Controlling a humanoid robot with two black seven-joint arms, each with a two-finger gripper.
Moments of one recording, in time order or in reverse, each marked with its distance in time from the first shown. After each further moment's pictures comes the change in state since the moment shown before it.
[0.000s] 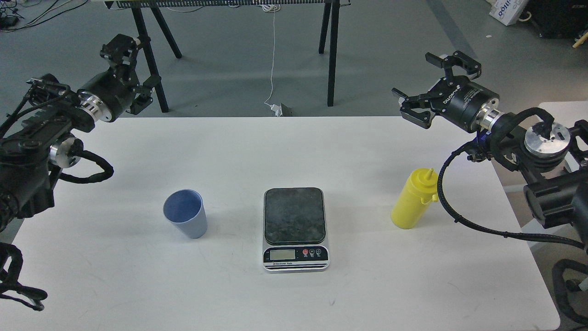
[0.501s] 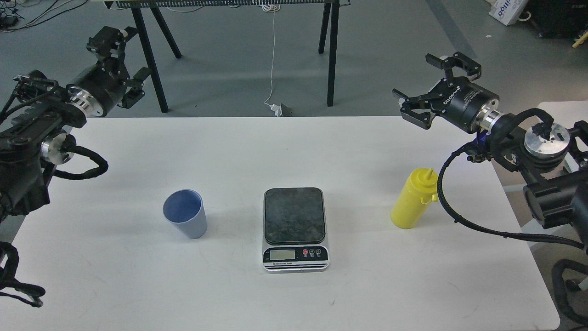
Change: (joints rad) left arm -0.013 0.012 -0.015 0.016 -0.041 0.000 0.000; right arm 0.008 0.001 0.005 -0.002 0.000 -0.001 0.000
